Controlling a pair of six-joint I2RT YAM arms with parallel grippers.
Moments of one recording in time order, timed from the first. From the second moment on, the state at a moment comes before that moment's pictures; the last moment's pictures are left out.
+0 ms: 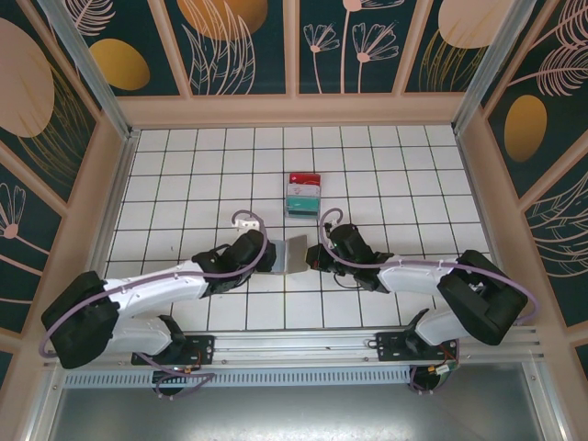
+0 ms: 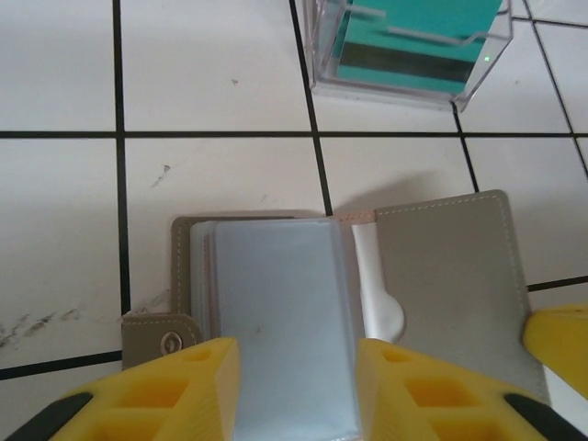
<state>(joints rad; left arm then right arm) -0.92 1.29 0.60 -0.15 -0.31 -0.78 0.81 1.40 0.45 0.28 -0.18 0.91</state>
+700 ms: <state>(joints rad) -0.89 1.47 0.61 -0.09 -0.26 -0.80 0.81 1.39 0.45 0.28 -0.18 0.91</state>
